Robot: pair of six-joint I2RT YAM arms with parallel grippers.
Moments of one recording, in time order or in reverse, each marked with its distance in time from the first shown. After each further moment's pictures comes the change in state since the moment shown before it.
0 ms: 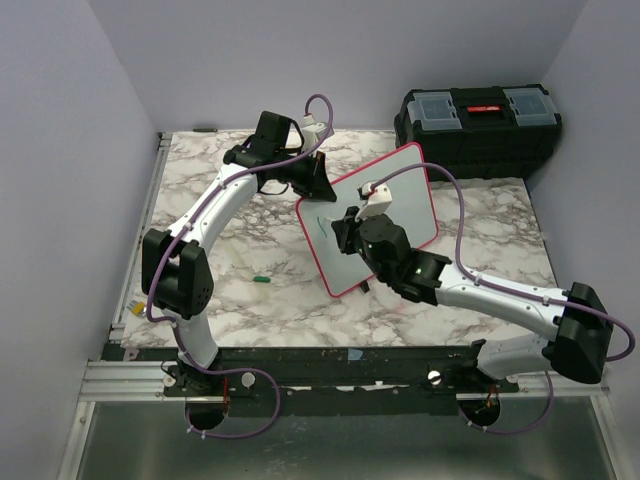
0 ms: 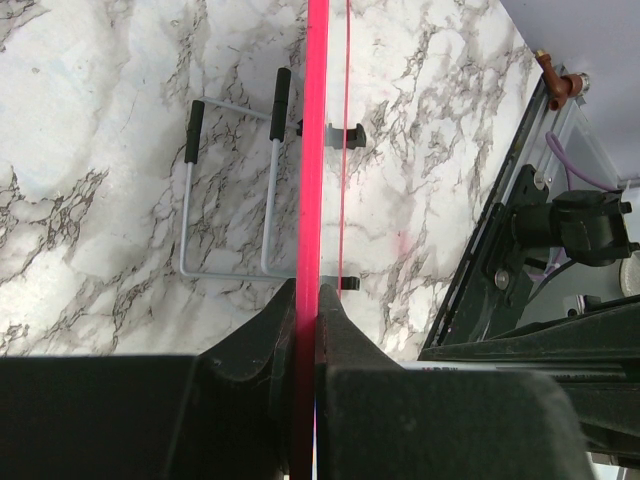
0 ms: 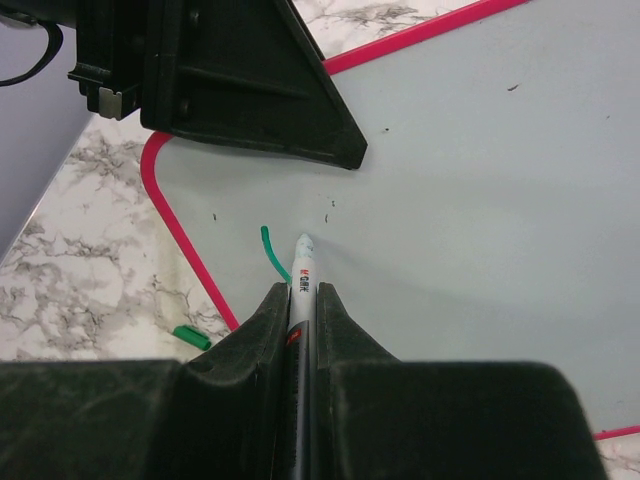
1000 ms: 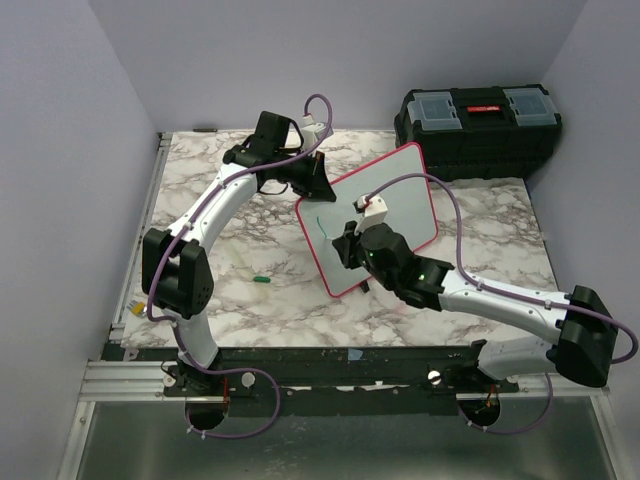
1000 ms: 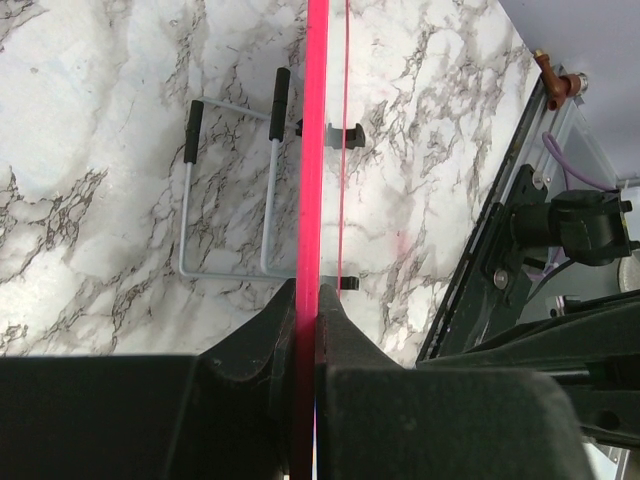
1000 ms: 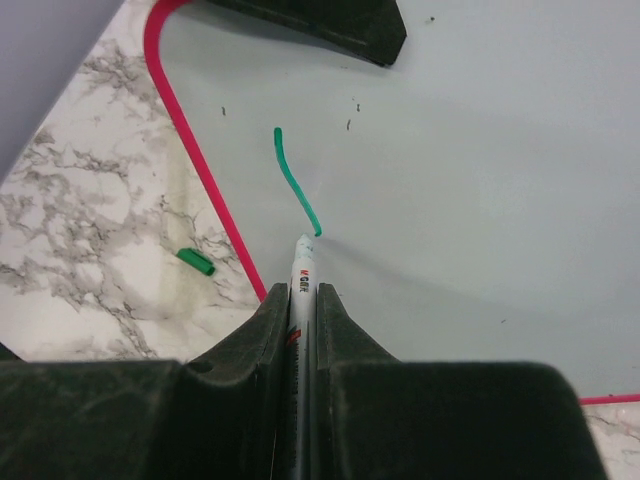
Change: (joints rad) left arm 0.000 0.002 0.000 0.000 0.005 -0.001; right arm 0.000 -0.045 -0.073 -0.062 -0.127 -0.007
